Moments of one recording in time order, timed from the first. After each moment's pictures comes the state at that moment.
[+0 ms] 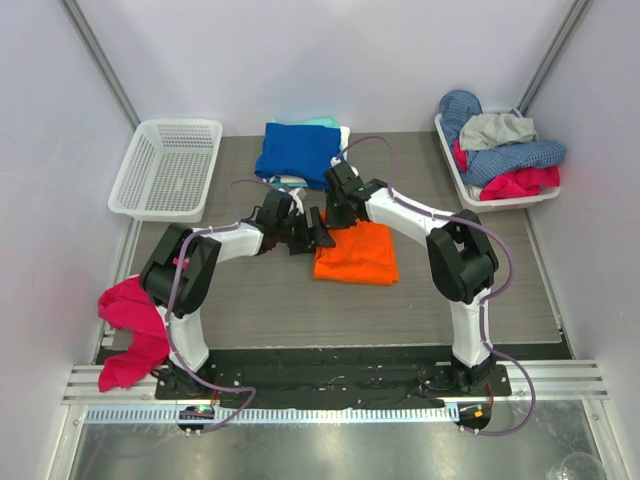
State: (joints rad) left arm -0.49 1.86 1.02 0.09 0.41 -0.69; right arm 0.64 2.02 1.57 -0.51 0.05 0.58
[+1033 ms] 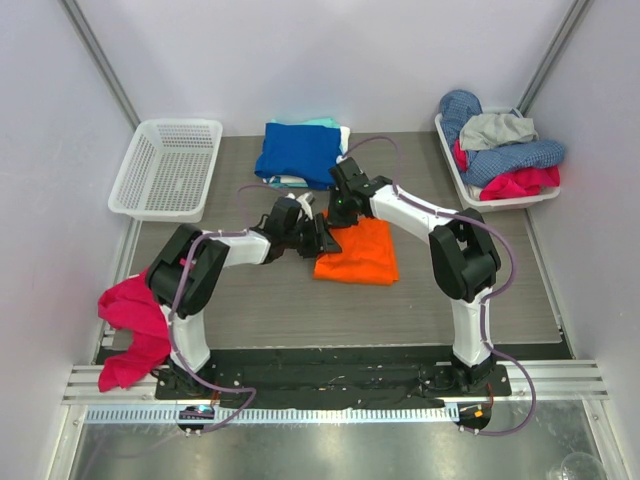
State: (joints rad) left arm -0.55 1.88 0.98 0.23 0.42 -0.75; right arm 0.60 2.02 1.58 -0.52 -0.03 0.63
